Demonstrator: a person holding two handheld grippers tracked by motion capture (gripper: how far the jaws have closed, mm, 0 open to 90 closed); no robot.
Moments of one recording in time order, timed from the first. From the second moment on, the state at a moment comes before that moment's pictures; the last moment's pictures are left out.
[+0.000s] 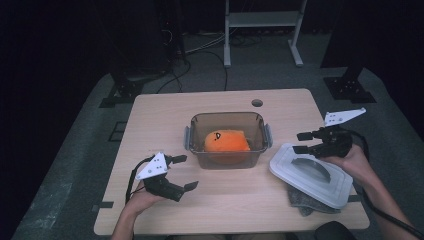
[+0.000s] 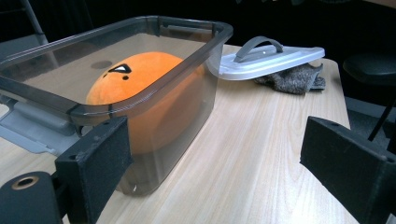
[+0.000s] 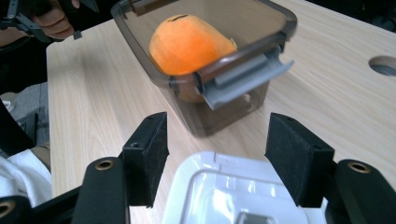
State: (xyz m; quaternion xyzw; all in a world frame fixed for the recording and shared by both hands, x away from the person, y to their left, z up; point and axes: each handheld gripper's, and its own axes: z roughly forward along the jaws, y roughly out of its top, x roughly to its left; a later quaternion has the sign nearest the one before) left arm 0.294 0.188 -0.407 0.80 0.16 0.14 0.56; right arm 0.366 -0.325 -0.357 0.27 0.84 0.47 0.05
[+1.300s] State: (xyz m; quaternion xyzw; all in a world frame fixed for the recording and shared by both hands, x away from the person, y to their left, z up) left arm 0.293 0.191 -0.407 0.79 0.16 0.14 0.57; right arm 0.338 -0.370 -0.435 0.33 0.83 0.45 0.06
